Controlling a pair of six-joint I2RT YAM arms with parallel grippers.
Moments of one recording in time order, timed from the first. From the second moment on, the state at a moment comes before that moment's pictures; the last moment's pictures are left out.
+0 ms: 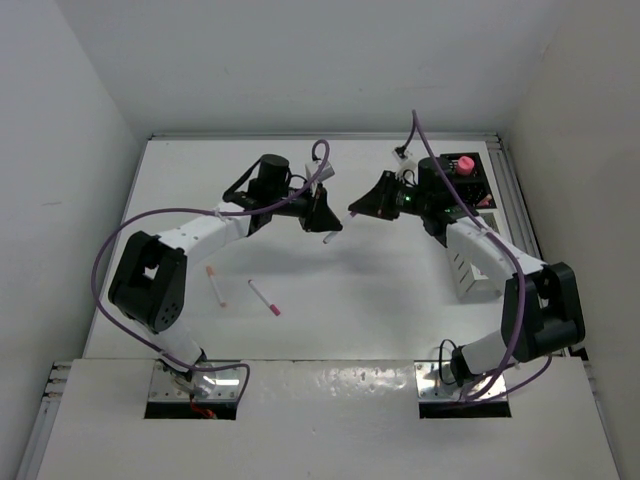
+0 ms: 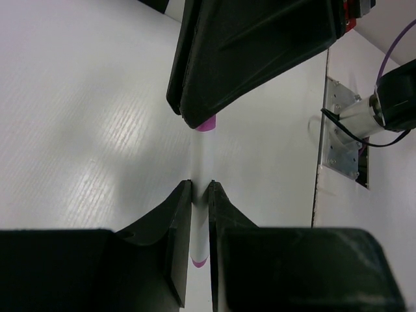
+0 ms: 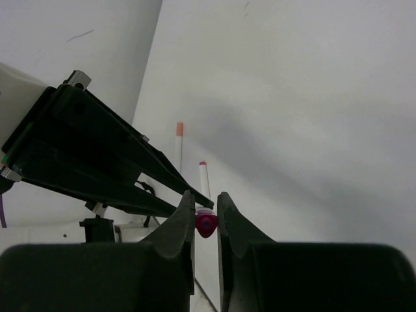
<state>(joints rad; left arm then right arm) -0.49 1.67 1.19 0.00 0.87 -0.03 0.28 1.48 0.94 0.08 -0.66 0.66</state>
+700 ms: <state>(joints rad) -0.39 1.61 1.27 -0.22 0.36 0.11 -0.30 1.36 1.12 -0.12 -0.44 0.24</state>
